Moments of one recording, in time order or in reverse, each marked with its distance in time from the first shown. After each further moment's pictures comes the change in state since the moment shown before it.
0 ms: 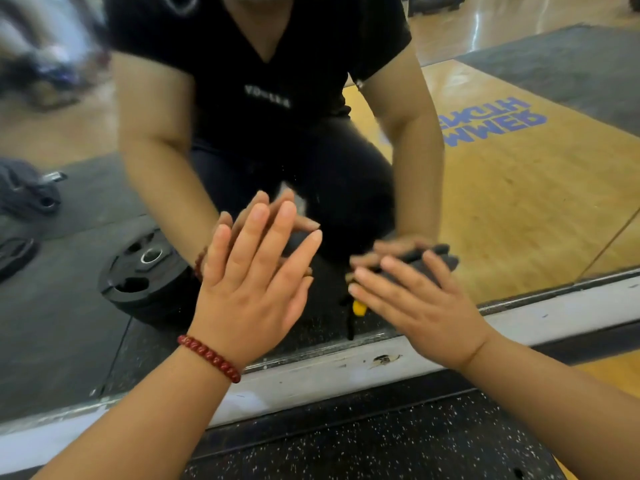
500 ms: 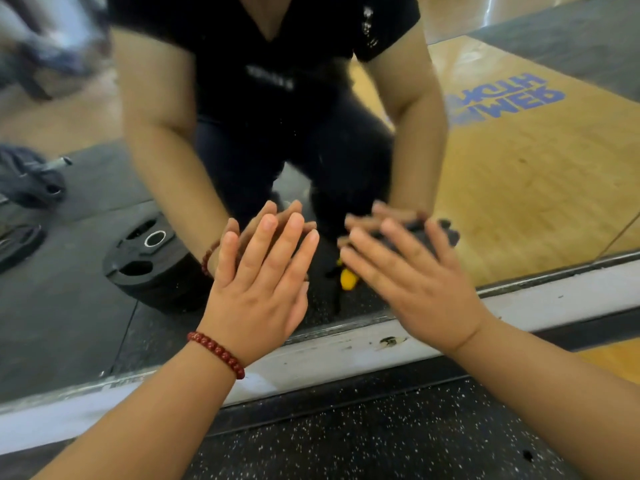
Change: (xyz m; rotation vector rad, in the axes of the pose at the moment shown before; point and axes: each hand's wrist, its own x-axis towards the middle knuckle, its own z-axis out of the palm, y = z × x) left_hand -0.036 0.016 0.012 0.043 -0.093 0.044; right_hand 0.016 -0.018 -0.006 0.062 0.055 0.105
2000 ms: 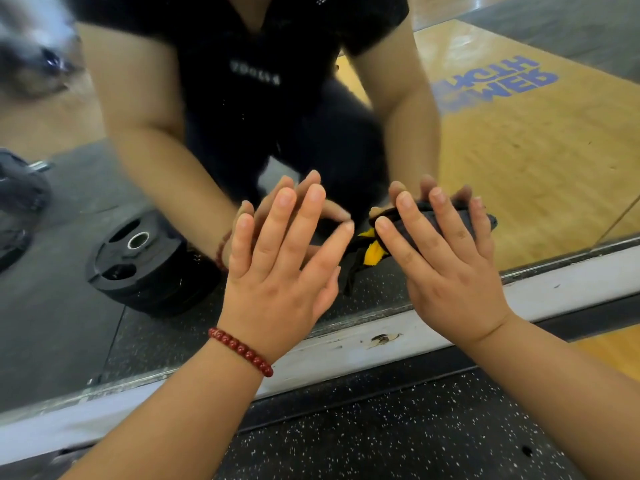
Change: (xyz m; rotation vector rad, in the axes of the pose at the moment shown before) left_hand 0.036 0.041 0.007 -0.075 0.039 -0.063; right_hand -0.026 0.020 0.015 0.095 0.101 0.230
